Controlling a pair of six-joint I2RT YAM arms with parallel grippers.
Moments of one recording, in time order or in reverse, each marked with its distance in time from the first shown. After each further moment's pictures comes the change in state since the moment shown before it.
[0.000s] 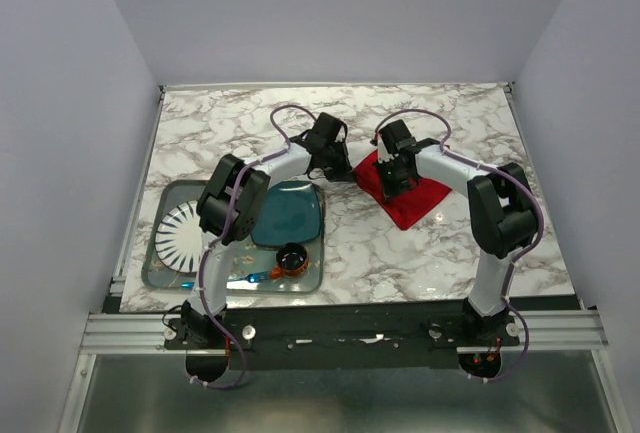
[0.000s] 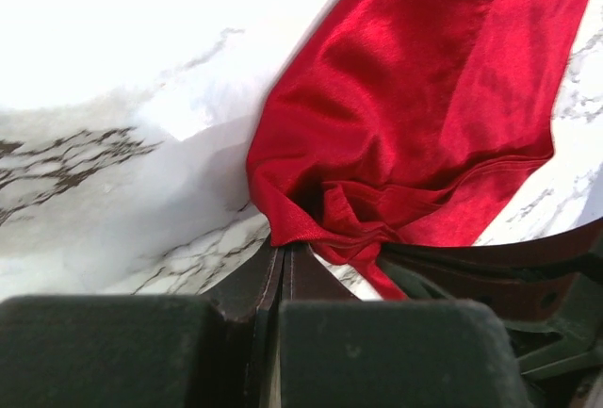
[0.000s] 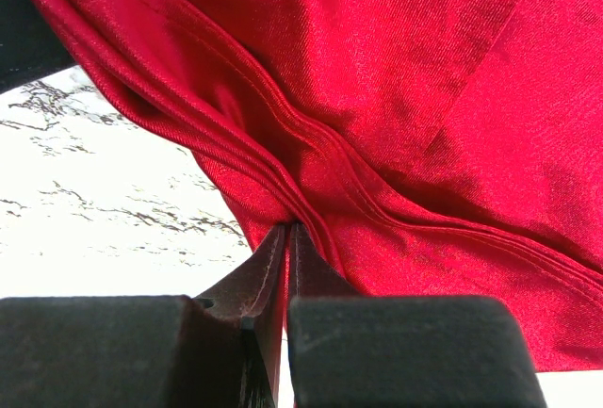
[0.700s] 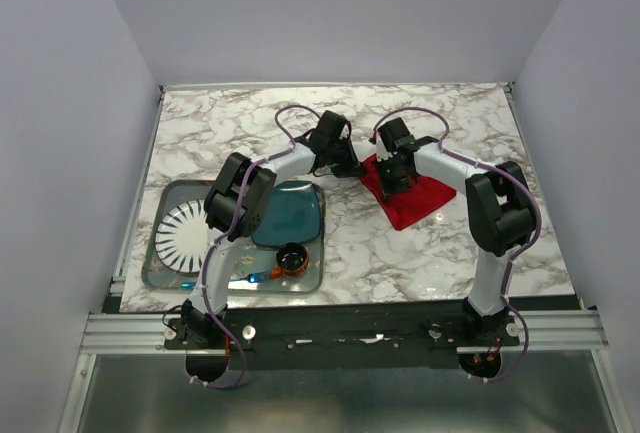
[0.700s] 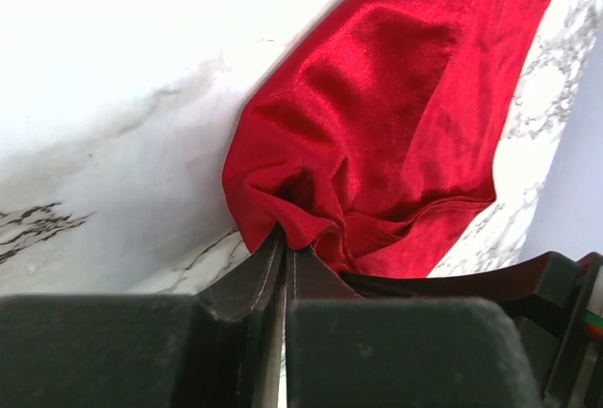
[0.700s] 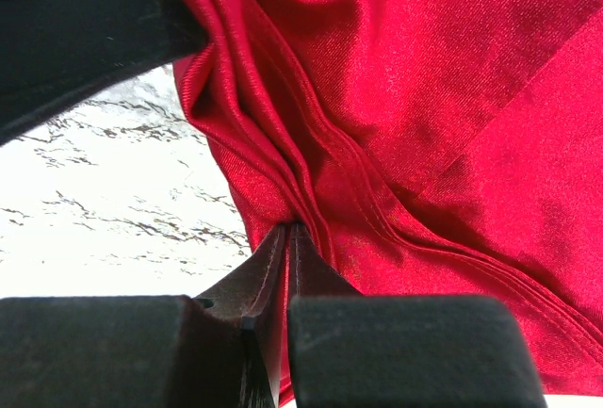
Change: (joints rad) left arm -0.007 0.071 0.066 0.082 0.046 -0.076; right arm 0.000 0.021 0.032 -0.012 0.000 -0.009
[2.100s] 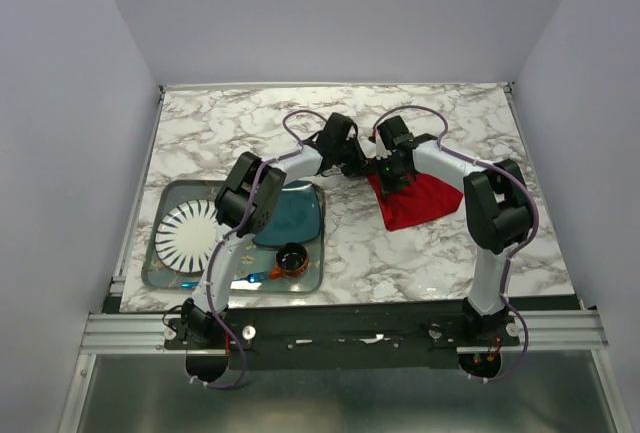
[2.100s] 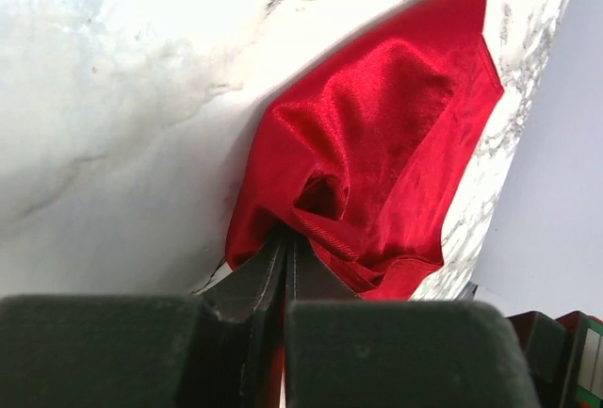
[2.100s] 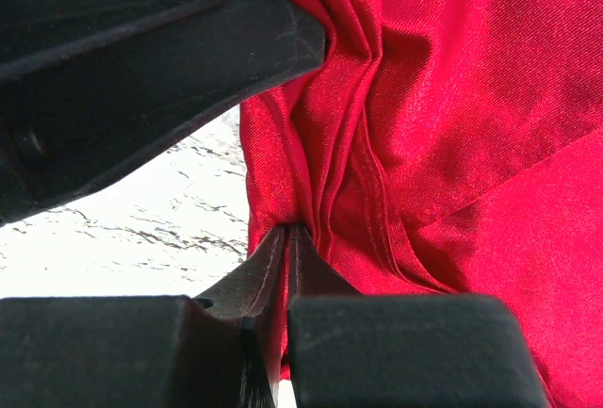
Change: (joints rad) left arm -0.013 0.103 0.064 0.106 0.040 -0.112; right arm -0.003 0.024 0.034 -0.020 0.000 -0.002
